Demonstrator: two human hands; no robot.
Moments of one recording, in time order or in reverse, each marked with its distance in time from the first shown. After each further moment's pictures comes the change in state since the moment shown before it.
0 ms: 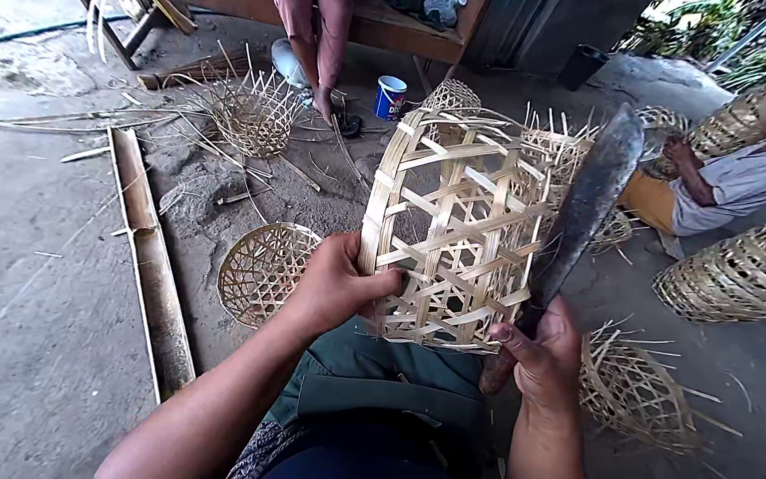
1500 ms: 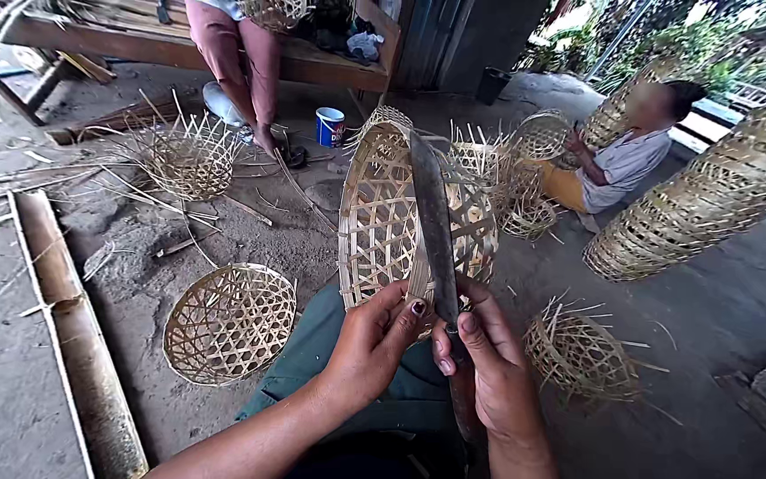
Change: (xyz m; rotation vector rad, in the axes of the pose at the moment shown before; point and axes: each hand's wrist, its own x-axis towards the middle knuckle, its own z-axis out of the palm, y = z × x) left_hand -0.006 -0.007 0.092 -0.096 -0.177 0.242; right_hand -0.012 -0.052 0.016 0.358 -0.101 0.180
